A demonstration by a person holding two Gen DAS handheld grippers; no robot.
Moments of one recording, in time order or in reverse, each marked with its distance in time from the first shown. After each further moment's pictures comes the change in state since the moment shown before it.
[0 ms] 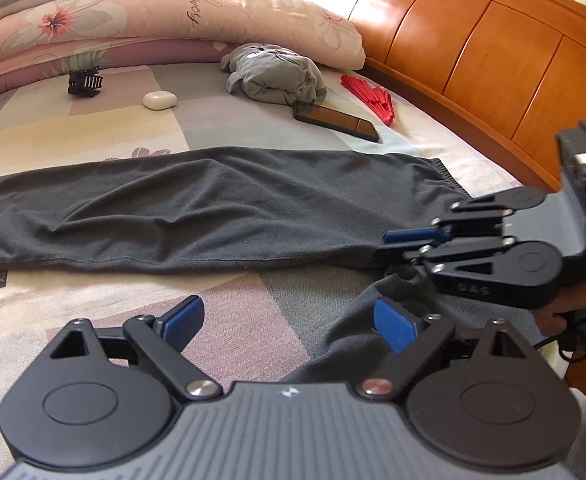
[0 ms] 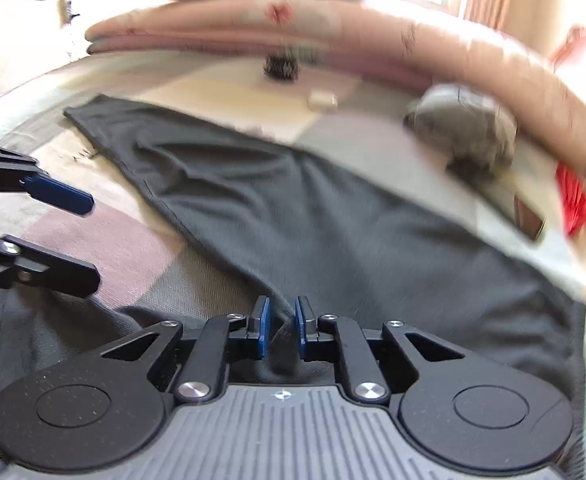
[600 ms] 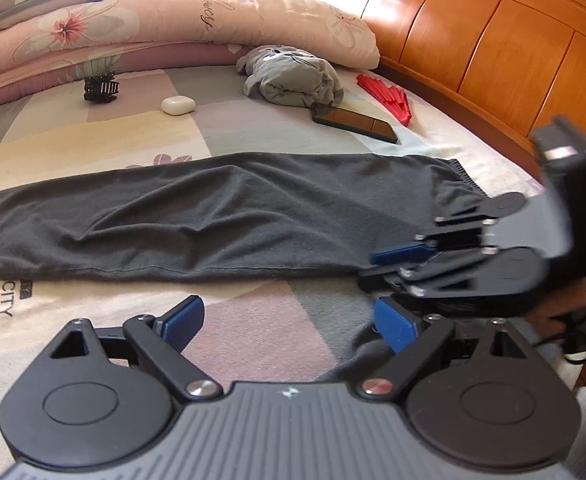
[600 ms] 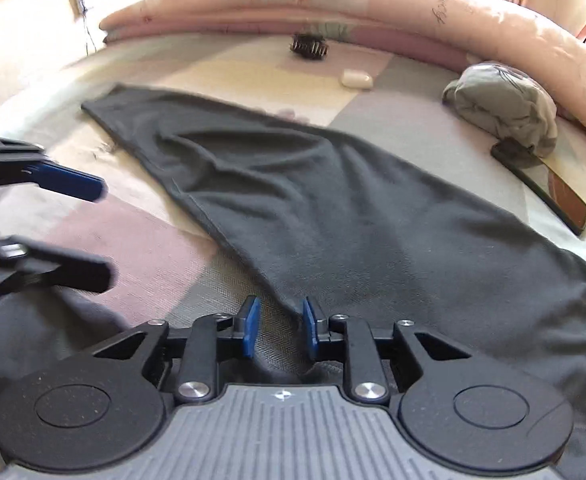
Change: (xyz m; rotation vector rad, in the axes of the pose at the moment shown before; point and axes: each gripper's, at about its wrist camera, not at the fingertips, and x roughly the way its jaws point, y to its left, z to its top) left arm -0.003 0.010 0.008 0.014 0.014 0.055; right arm 0.008 0.006 0.017 0.012 0.010 0.036
